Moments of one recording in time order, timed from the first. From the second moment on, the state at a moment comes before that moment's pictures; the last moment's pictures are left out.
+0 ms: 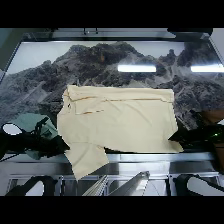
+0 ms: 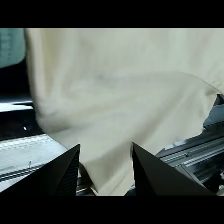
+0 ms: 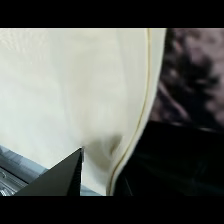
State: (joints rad) left arm 0.25 -1.03 0.42 1.01 -1.31 -1.35; right arm -0.54 -1.31 0.54 -1.00 1.26 0.97
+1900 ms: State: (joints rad) left arm 0.17 -1.28 0.45 0.84 -1.26 -1.23; right arm -0.54 -1.31 0.55 -1.02 1.26 0.97
